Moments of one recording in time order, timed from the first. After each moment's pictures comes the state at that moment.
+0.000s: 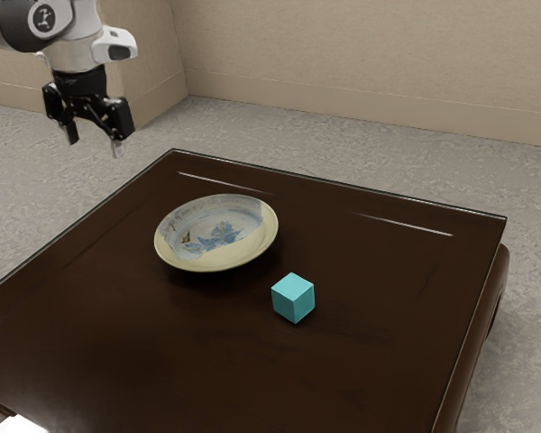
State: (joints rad) arm -0.15 -0.11 0.21 -1.68 0.18 1.59 -0.05
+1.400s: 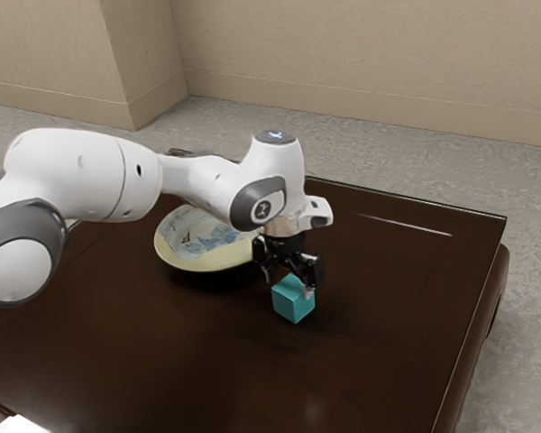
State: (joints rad) arm -0.24 0.56 -0.04 -1.62 0.01 2.15 -0.16
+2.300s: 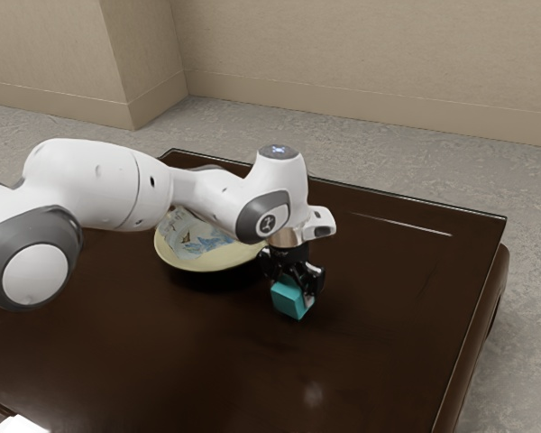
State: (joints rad) arm -0.24 0.61 -0.04 -1.61 0.02 2.21 -0.18
